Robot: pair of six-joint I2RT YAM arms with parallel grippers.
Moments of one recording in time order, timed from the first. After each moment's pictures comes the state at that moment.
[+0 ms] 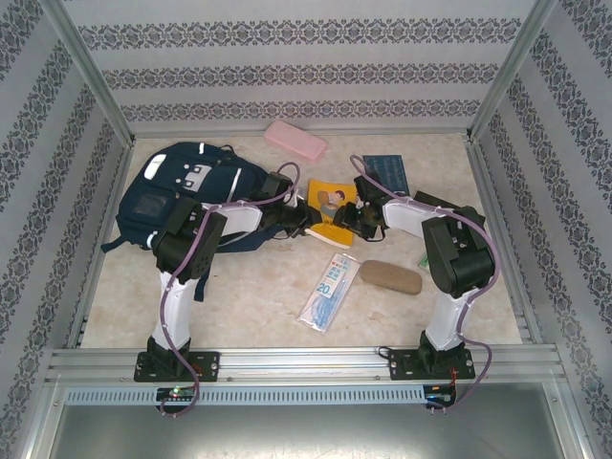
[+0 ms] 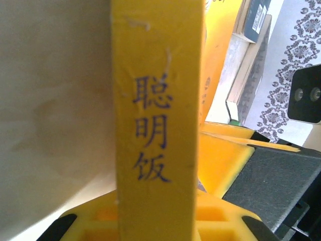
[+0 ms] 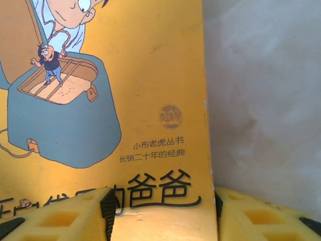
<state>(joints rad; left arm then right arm) -0.47 2.13 1.30 0.02 0.75 -1.04 0.34 1.85 1.09 -0.34 -0.27 0.74</state>
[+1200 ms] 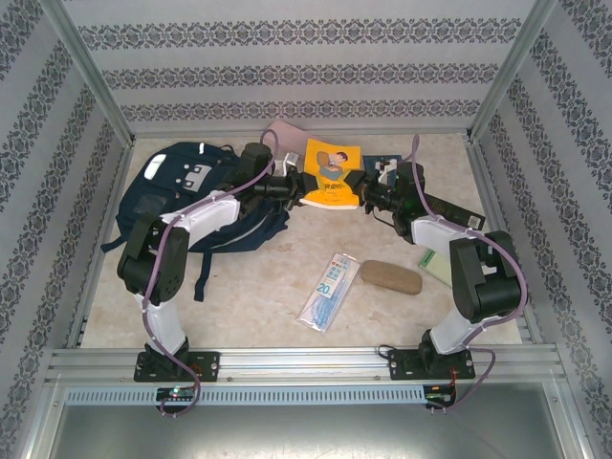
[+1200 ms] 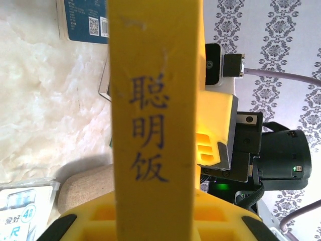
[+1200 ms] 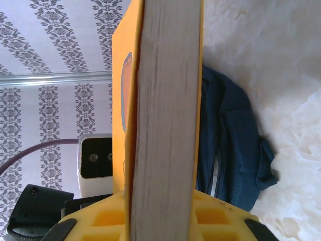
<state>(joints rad) -0.42 1.85 1.29 0.12 0.87 -1.19 0.19 1.64 0.85 0.54 -0.75 1.39</state>
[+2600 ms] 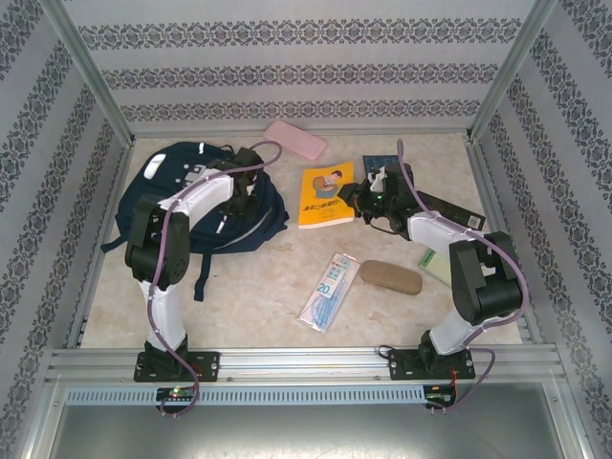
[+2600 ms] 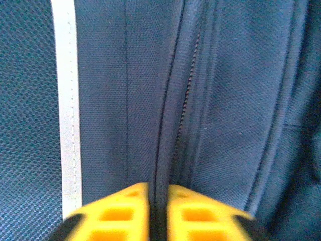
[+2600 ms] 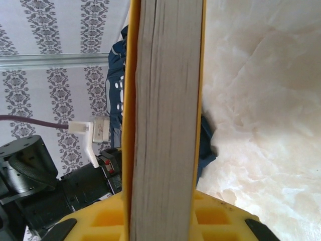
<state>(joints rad) -0.31 1.98 1.55 -0.92 -0.16 -0.20 0.24 1.63 0.91 0.18 -0.70 1.17</state>
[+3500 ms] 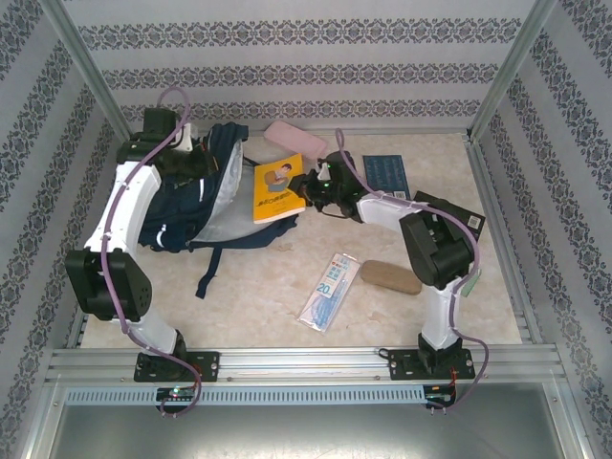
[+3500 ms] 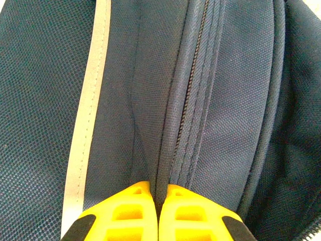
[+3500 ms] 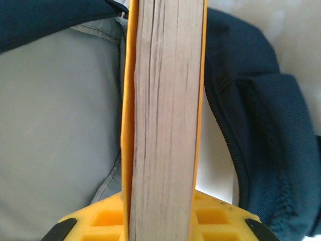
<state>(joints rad) 0.03 1.64 1.62 -0.90 0.41 -0.41 0.49 2.01 1.31 0.21 -0.58 1.23</state>
